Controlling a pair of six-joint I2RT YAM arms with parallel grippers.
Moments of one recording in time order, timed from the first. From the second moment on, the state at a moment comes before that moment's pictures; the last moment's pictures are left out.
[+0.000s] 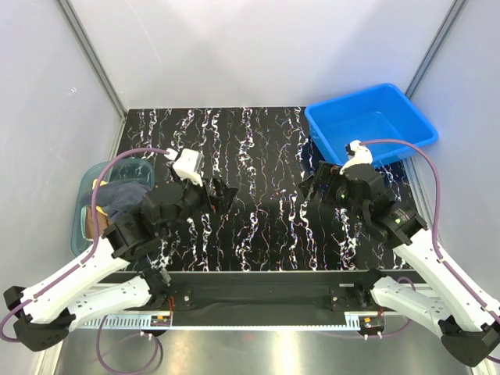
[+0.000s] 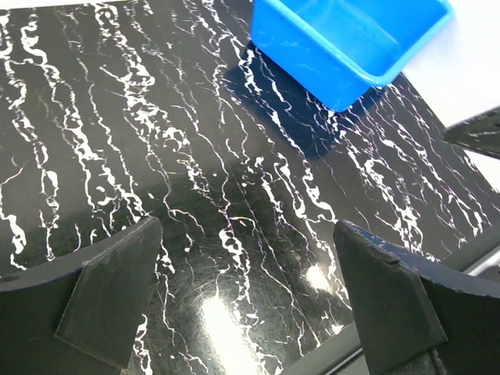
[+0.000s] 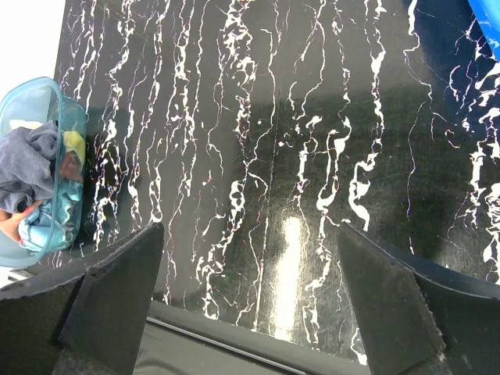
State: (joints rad) left arm -0.92 0.80 0.95 -0.41 -0.35 -0.37; right arm 0.63 0.87 1.02 -0.63 0.19 0.66
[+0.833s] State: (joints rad) left arm 0.01 1.07 1.02 -0.66 -0.45 -0.63; right arm 0.63 0.70 0.88 -0.48 -0.05 0.59
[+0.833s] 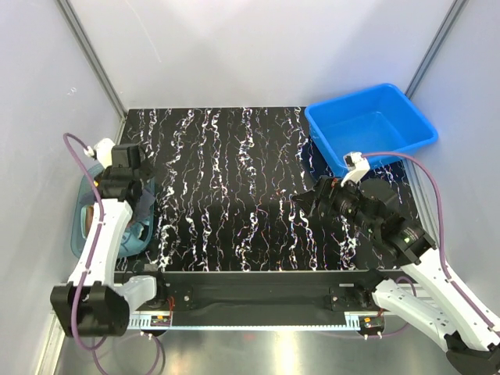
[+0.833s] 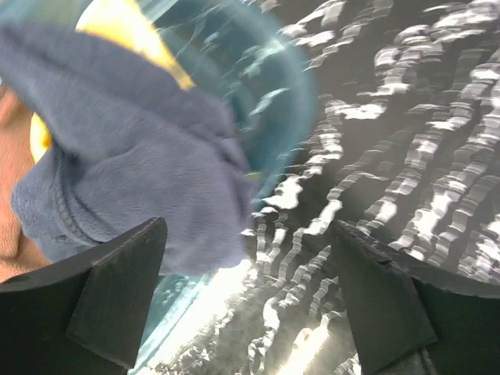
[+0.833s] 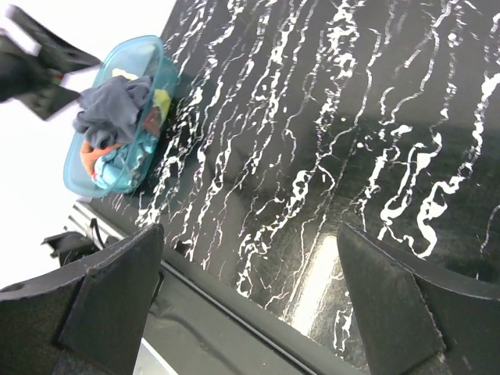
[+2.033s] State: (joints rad) left arm -0.61 1.11 0.88 -0.29 0.13 -0.67; right arm 0.63 0.78 0.98 -0.56 0.12 0.52
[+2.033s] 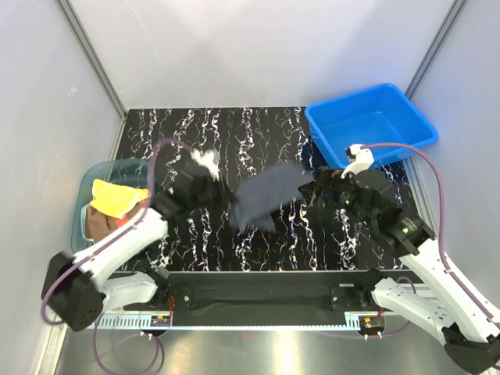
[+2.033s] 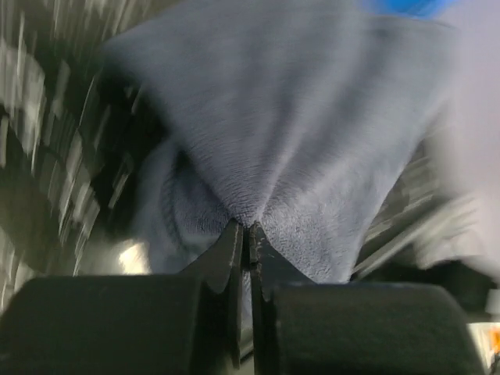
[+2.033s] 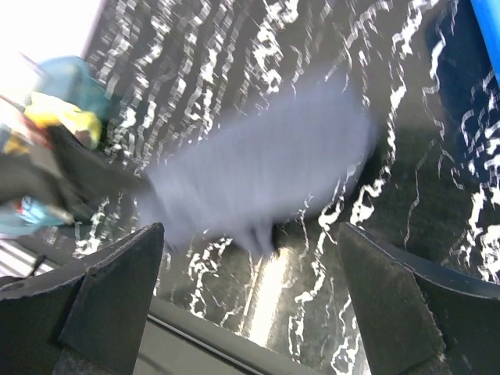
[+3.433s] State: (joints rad) left arm -1.24 1.98 1.27 -0.17 -0.19 -0.19; right arm 0.23 0.88 0.84 -0.52 0.14 0.74
